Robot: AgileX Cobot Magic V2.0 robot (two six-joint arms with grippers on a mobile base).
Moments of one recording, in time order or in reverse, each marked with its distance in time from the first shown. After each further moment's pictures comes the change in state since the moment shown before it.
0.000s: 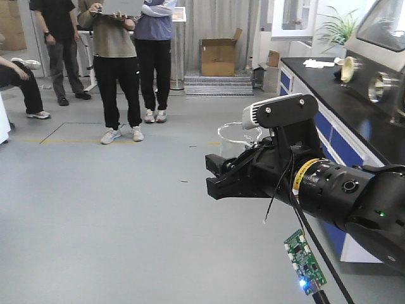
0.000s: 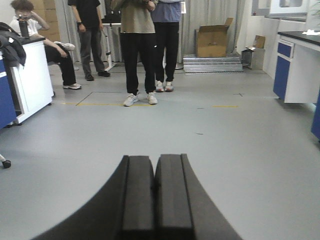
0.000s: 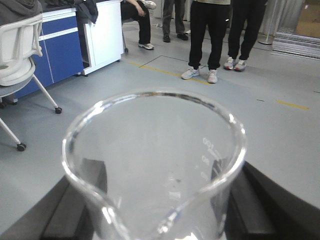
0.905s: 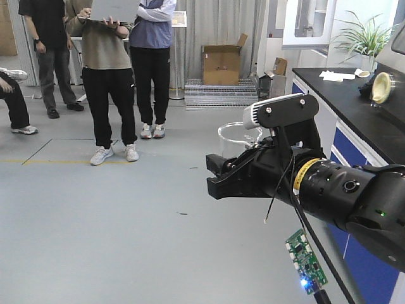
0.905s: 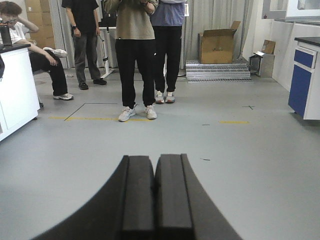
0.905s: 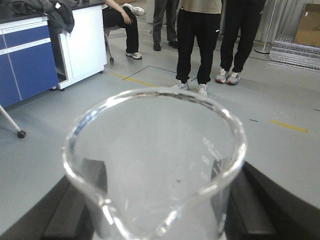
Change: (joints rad) left arm 0.000 0.000 0.000 0.000 0.000 0.000; right arm 0.000 0.000 0.000 0.000 0.000 0.000
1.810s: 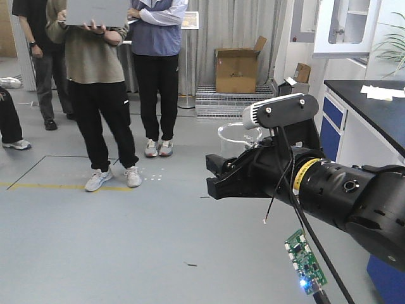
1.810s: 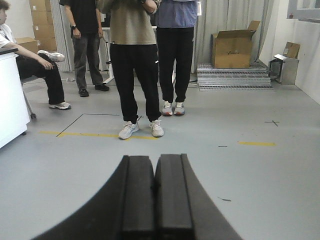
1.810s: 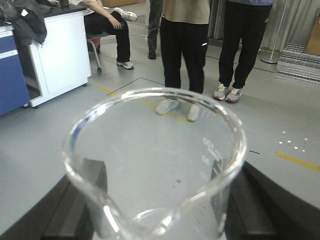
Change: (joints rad) left arm 0.000 0.000 0.000 0.000 0.000 0.000; right arm 0.000 0.000 0.001 0.000 0.001 0.000
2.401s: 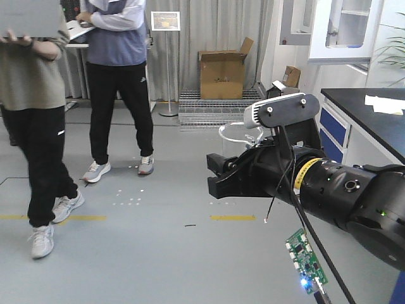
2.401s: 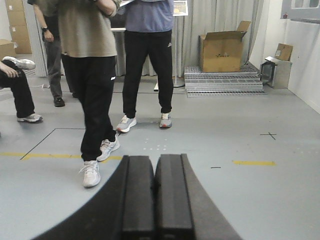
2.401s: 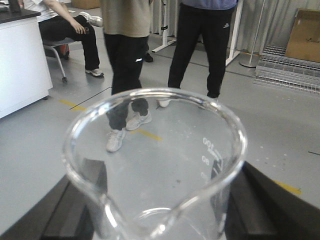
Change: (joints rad) left arm 0.000 0.000 0.000 0.000 0.000 0.000; right arm 0.000 0.000 0.000 0.000 0.000 0.000
